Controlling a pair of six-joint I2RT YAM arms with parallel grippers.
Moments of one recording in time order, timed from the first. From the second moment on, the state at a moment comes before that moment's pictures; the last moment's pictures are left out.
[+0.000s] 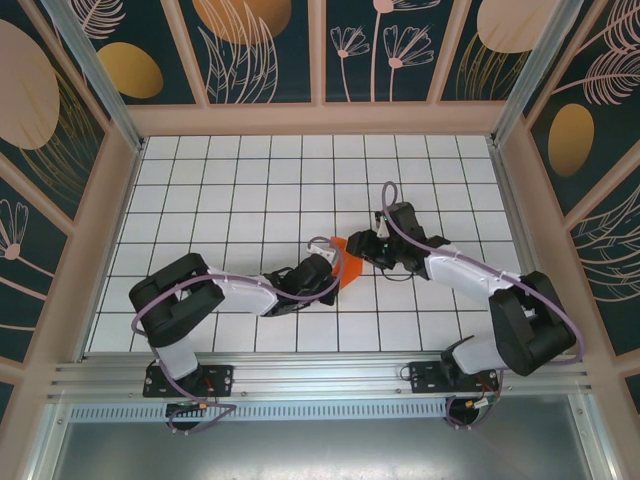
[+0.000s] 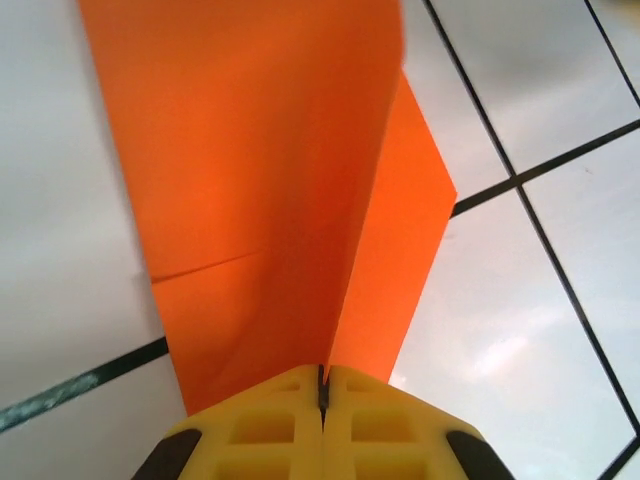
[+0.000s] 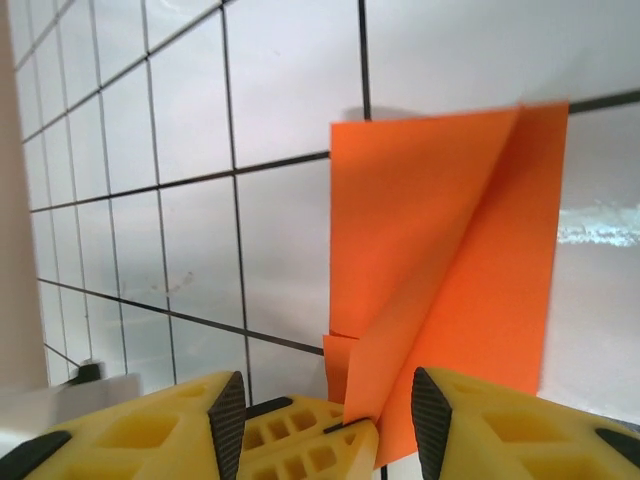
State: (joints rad) left arm -0.98 1.76 0.70 0.30 -0.03 -0.67; right arm 0.51 1.38 0.73 -0.16 -0.37 0.80
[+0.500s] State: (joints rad) left arm -0.88 1.74 0.54 0.62 0.22 -0.83; right arm 0.50 1.50 0.73 -0.13 -0.42 0.74
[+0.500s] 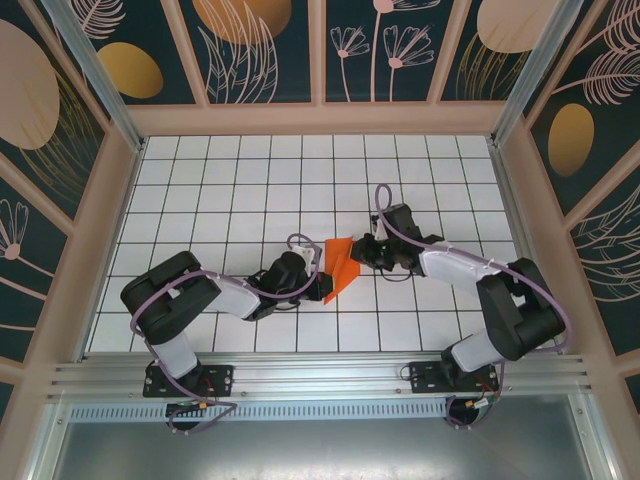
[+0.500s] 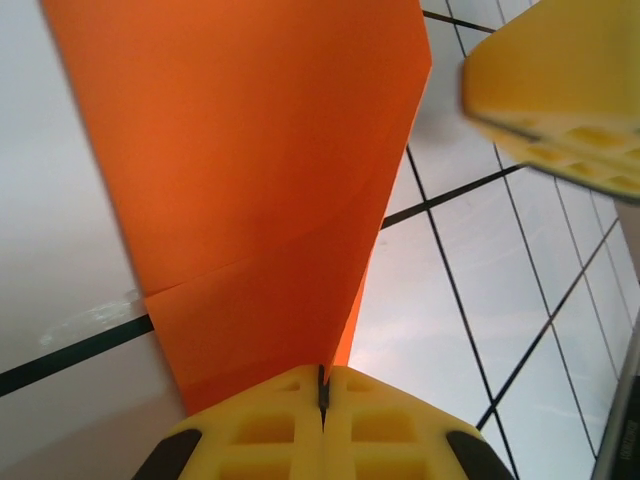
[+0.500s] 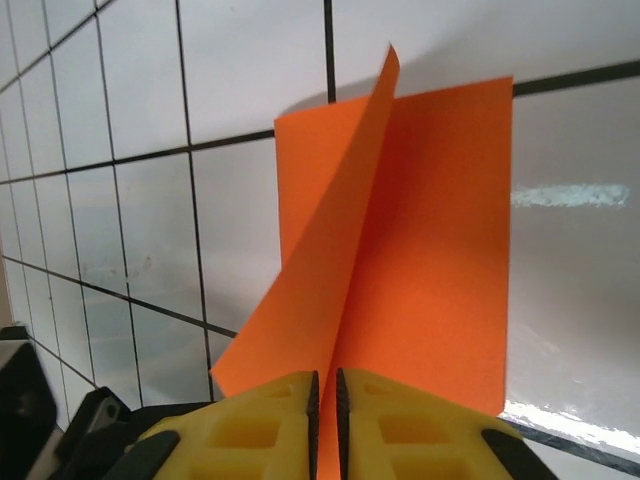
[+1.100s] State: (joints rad) left arm -0.83 1.74 0.50 0.68 0.25 -0.90; right arm 0.53 1.68 0.75 -0.13 -0.40 0.68
